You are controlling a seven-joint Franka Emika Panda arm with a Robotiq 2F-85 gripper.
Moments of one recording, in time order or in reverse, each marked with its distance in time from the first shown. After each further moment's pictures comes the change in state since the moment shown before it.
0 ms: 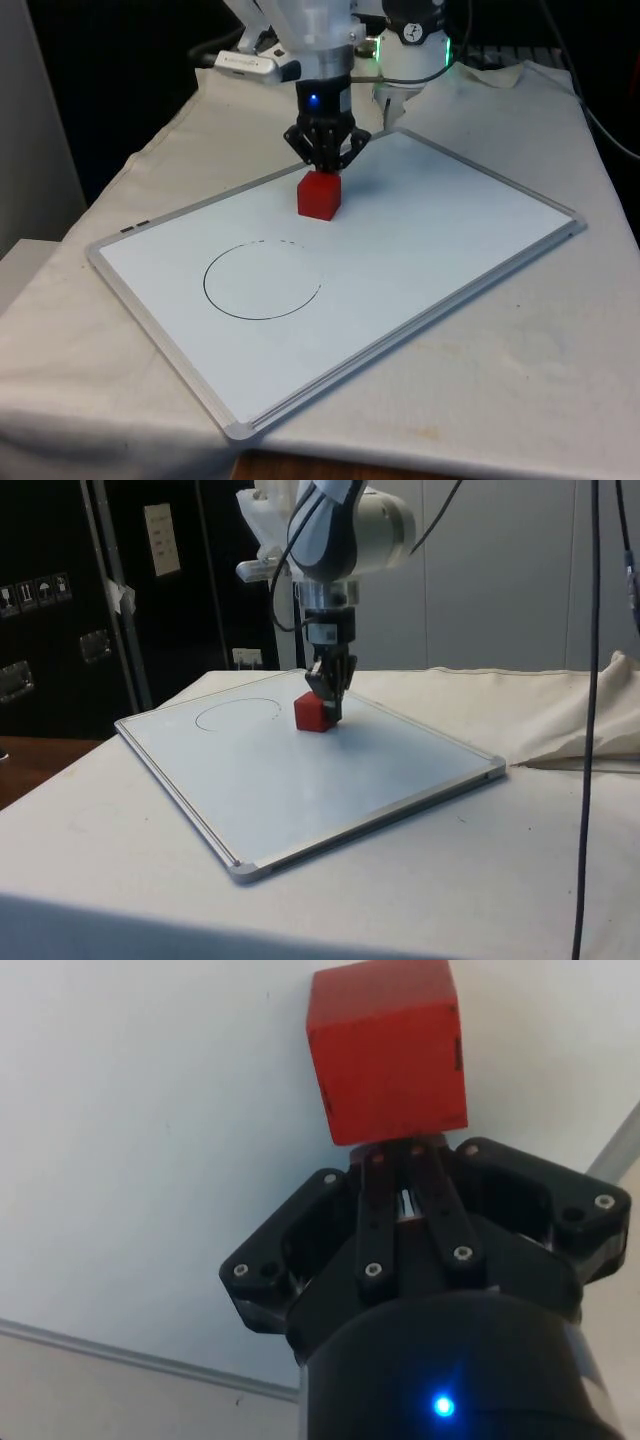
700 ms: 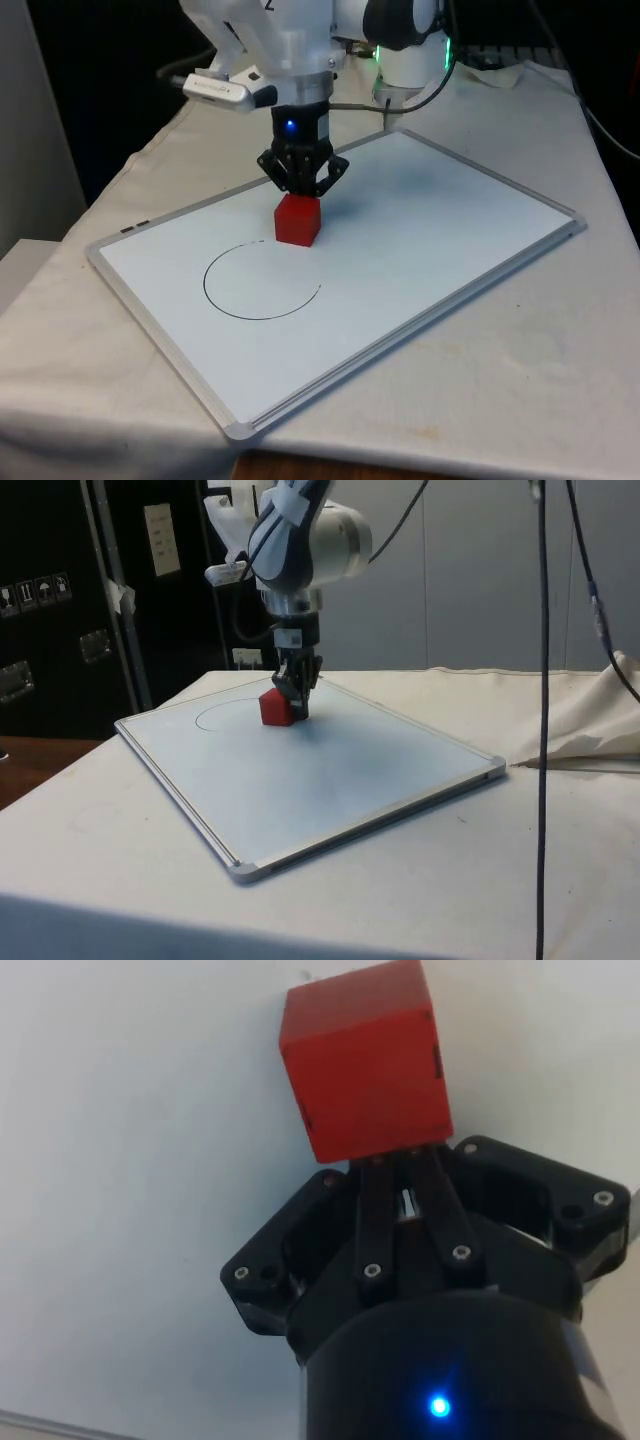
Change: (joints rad) arm -0.022 0.178 -0.013 0.249 0.001 -0.066 -0.024
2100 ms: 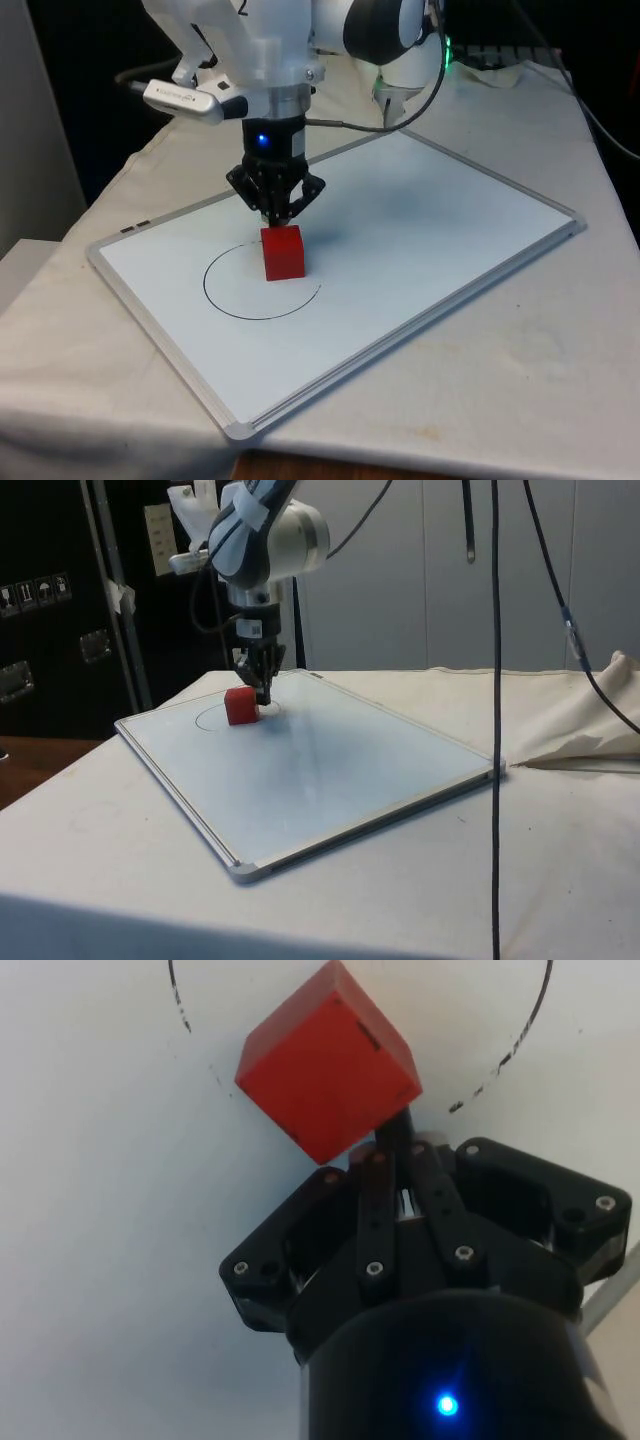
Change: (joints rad) arm -0.011 0.142 -0.032 0.272 0.001 -0.097 0.038
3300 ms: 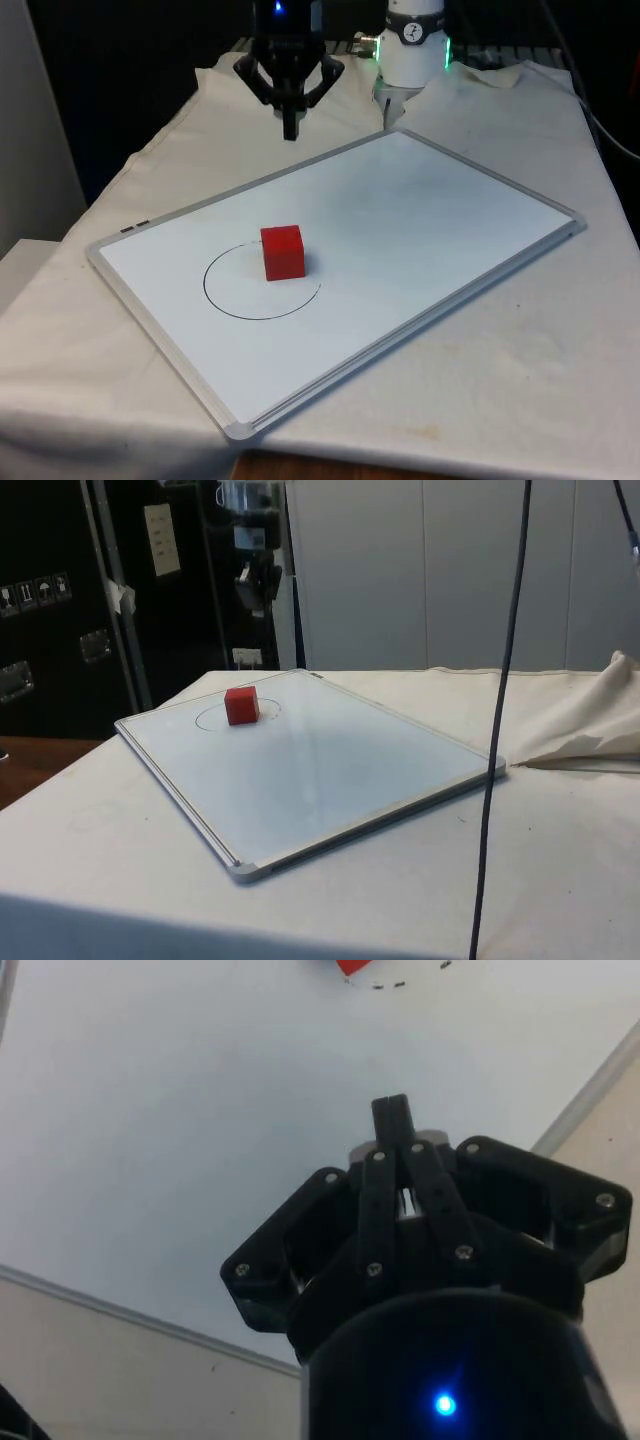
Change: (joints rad) arm 0.023 -0.327 -0.003 -0.108 -0.196 -0.175 -0.014
